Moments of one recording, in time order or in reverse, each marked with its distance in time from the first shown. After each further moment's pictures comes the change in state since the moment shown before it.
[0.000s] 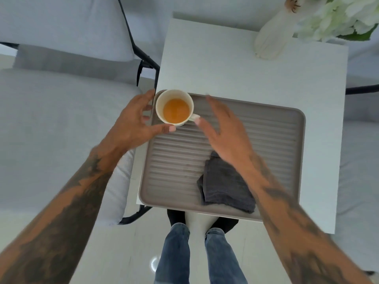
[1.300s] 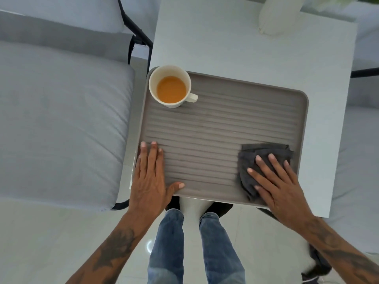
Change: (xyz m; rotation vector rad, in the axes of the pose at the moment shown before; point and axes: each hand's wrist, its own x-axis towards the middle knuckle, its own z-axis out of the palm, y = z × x) left_hand -0.136 -0.068 0.135 0.640 0.017 0.022; right_hand -0.162 0.192 0.004 -0.714 0.007 -0.282
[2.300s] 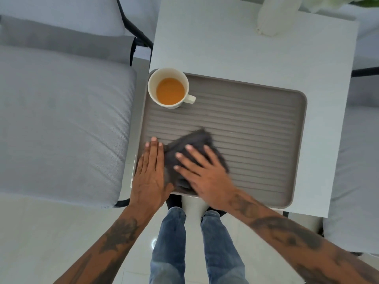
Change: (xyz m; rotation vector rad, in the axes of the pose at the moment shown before) left_hand 0.004 0.001 -0.005 -0.038 -0.010 0.032; right_hand 0.100 -0.128 0.010 0.064 0.039 -0.369
